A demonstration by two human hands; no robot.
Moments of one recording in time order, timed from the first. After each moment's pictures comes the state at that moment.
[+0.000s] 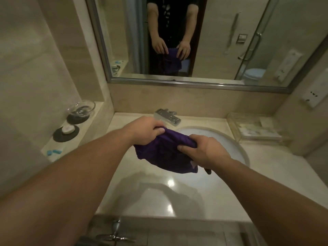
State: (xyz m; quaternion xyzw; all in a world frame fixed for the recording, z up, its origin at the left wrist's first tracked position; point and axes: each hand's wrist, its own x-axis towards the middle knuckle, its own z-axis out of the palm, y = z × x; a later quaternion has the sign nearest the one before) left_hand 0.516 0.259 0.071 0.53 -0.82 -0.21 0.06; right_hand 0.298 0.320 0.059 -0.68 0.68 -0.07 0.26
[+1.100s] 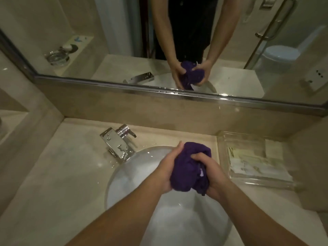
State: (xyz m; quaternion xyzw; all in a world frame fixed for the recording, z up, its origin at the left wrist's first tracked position) left_hand 0.252 0.094 -0.061 0.51 -0.13 -0.78 0.33; right_hand 0.119 0.103 -0.049 -0.20 0.58 -0.37 0.70
